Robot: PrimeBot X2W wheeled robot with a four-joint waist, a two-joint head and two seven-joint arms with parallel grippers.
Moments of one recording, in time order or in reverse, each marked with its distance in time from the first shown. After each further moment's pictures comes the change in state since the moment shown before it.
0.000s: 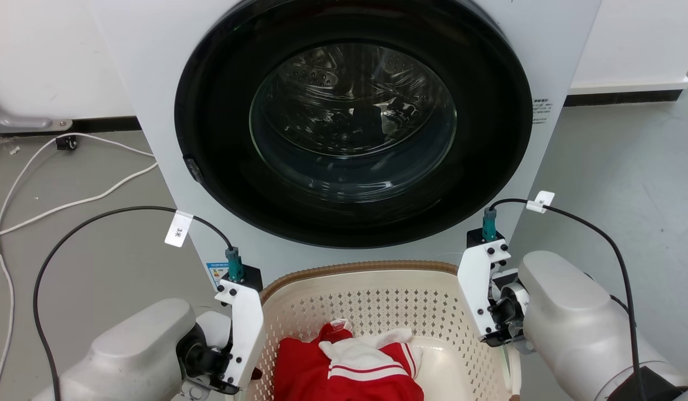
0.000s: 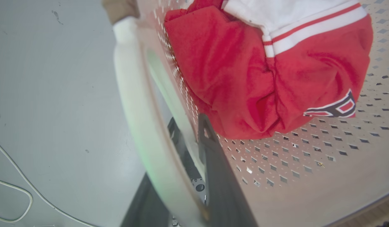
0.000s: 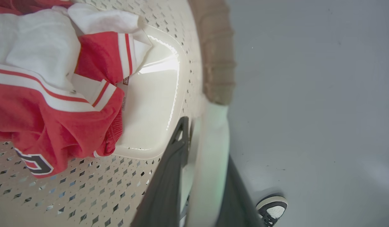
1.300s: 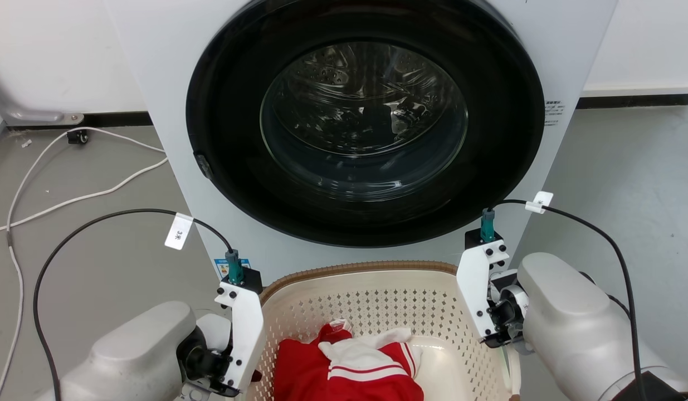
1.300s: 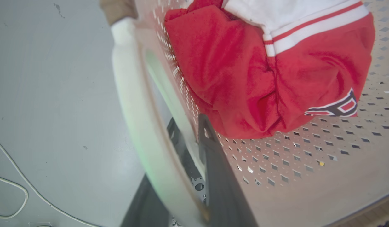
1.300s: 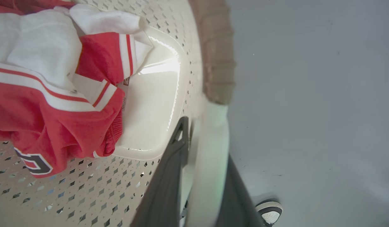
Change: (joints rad) left arm 0.010 -0.002 0.003 0.000 0.008 0.001 -0.004; right arm 0.027 -0.007 -0.046 -0.046 -0.057 0.000 -0.001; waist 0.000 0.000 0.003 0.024
